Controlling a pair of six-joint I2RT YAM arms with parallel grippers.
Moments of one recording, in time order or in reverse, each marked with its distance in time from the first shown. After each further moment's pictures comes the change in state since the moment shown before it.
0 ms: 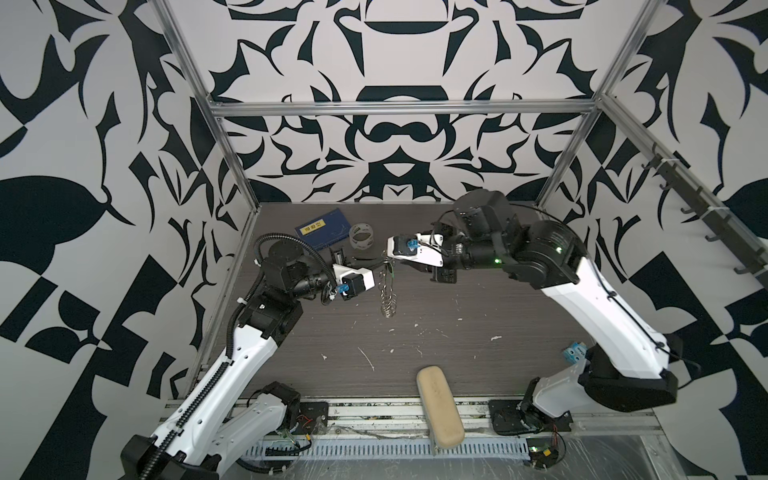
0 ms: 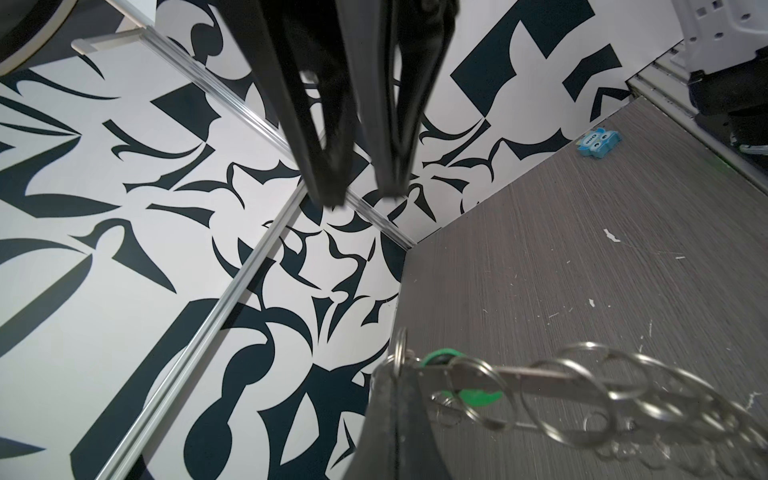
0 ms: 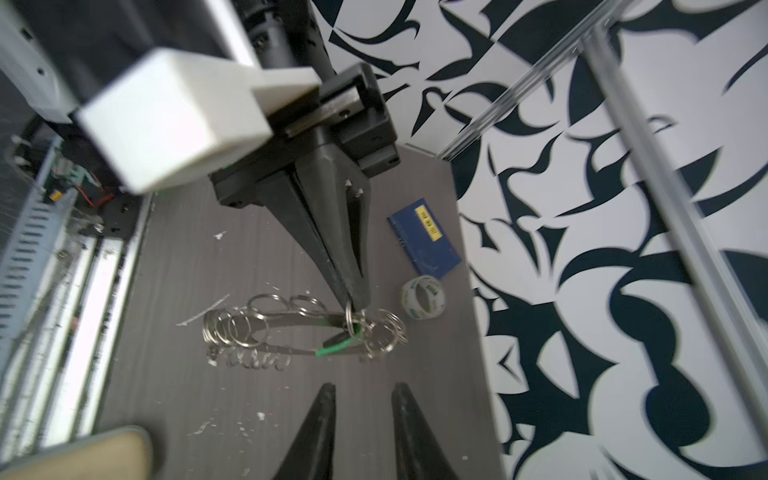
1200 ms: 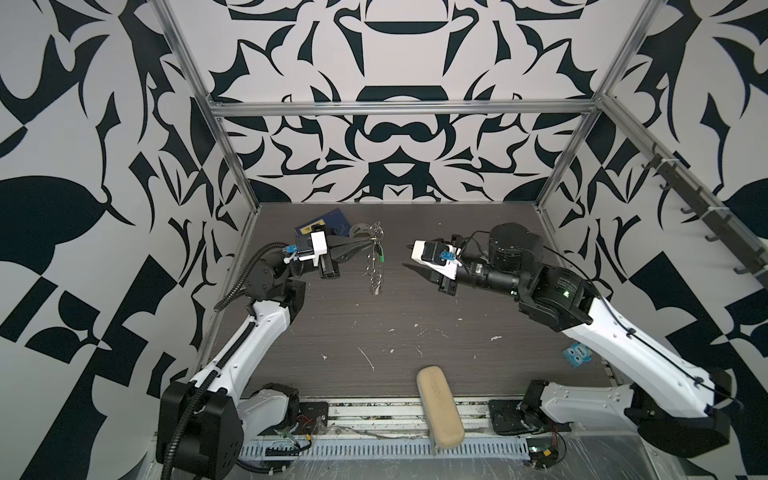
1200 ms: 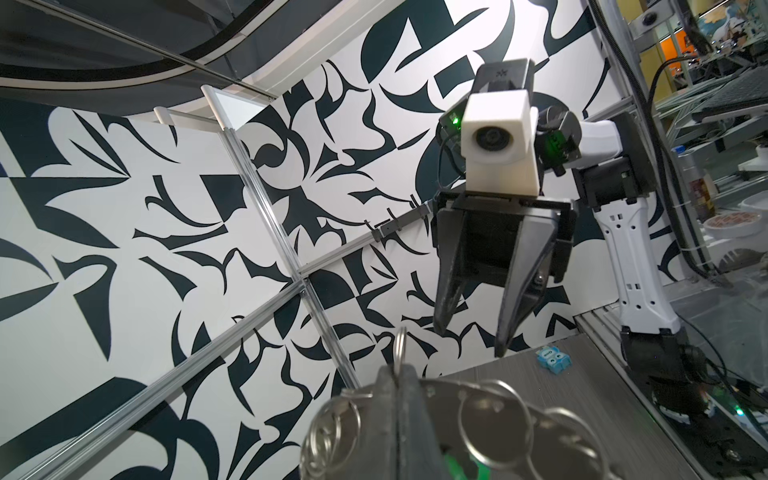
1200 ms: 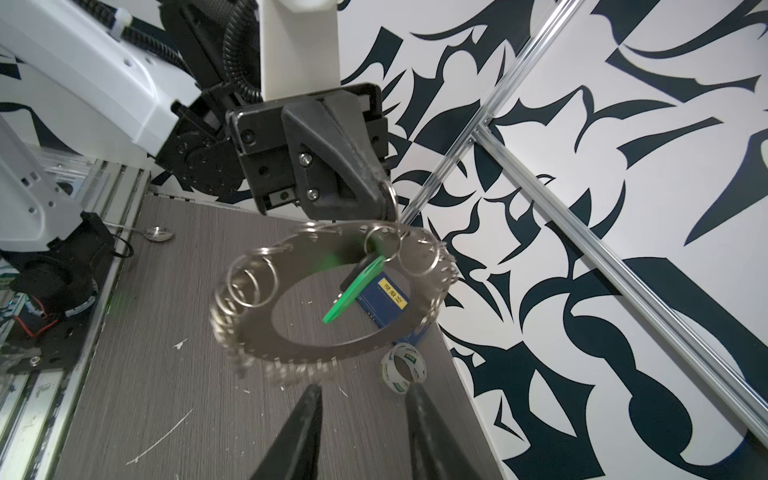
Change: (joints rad) left arm 0.171 0.222 -0.079 1.264 0.307 -1.249; right arm -0.024 -0.311 -0.621 0.666 -0.057 0.165
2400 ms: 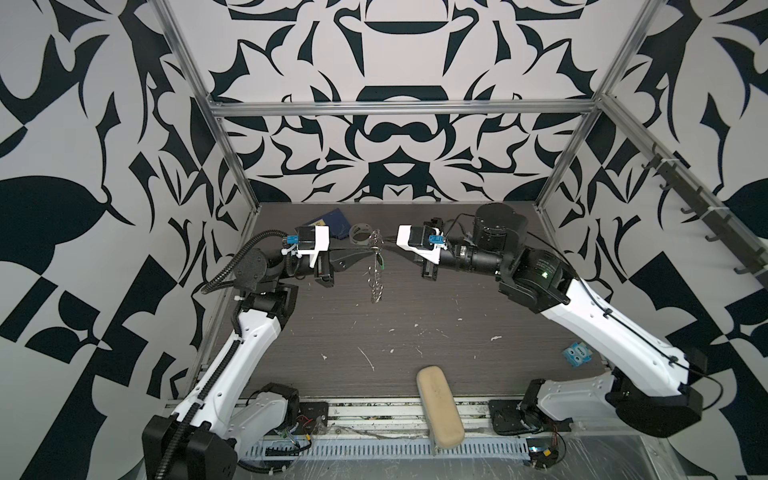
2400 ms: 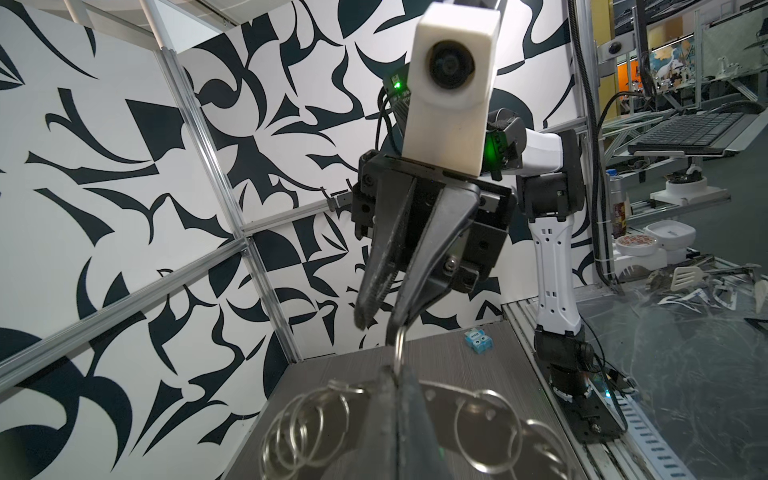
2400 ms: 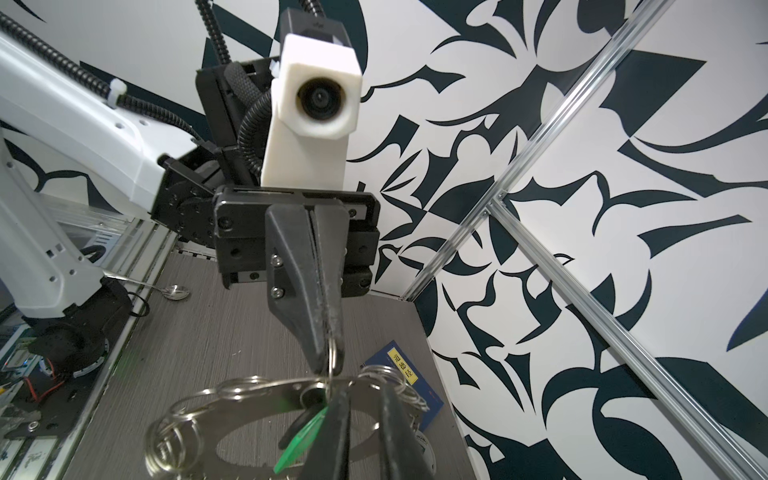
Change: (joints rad) left arm 0.000 -0.120 0.069 -0.432 0.114 0.035; right arm 0.000 0.161 0.178 0.060 -0.166 -0.005
